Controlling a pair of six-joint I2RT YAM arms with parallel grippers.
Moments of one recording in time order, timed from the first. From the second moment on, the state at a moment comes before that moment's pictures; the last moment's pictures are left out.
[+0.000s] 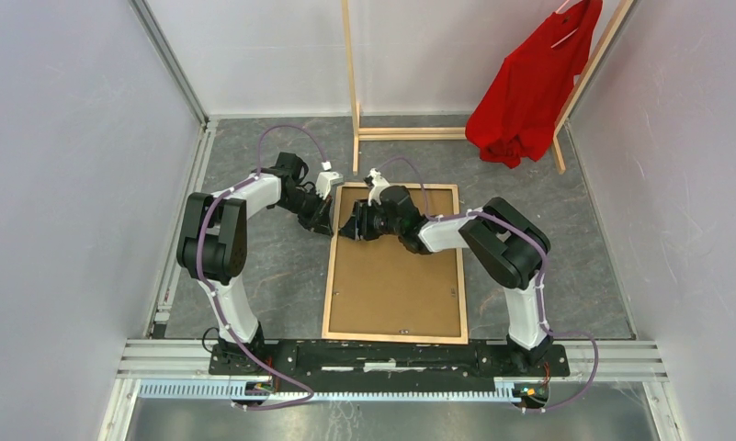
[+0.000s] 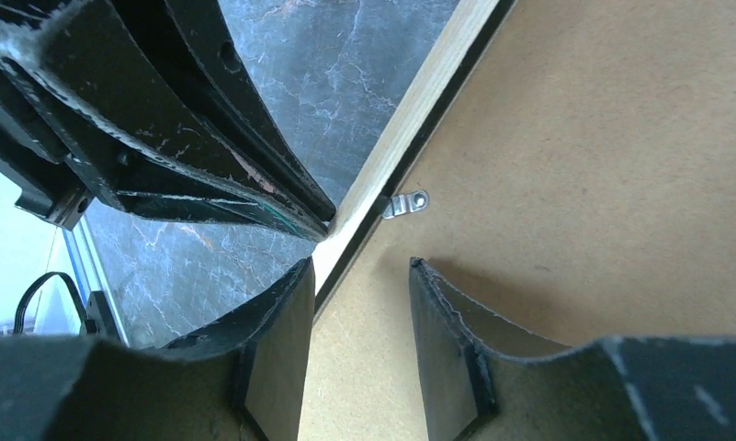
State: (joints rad) left arm -0.20 1.88 1.20 -0.65 0.72 0.53; right arm 0.75 2.02 1.03 0.53 -0.31 0.62
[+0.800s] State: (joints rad) left arm -0.18 1.86 1.17 -0.64 0.73 0.53; right arm 0.78 2.10 1.11 0.56 -0.31 0.68
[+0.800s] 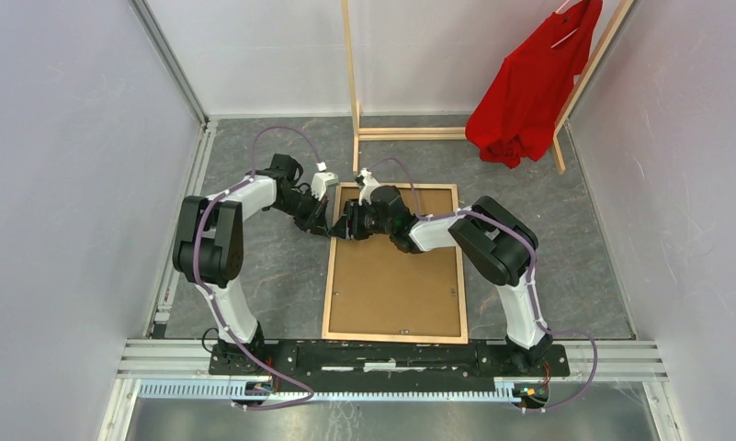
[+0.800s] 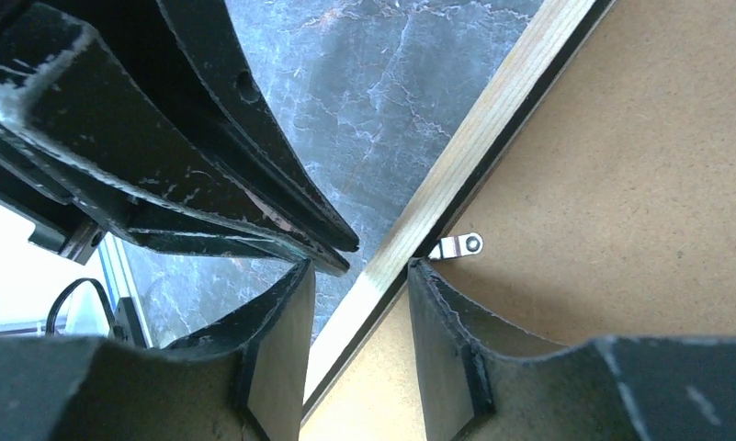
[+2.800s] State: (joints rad) left arm -0.73 1.58 0.90 -0.95 0.49 0.62; right arm 0.48 1.88 1.06 0.15 0.06 0.43
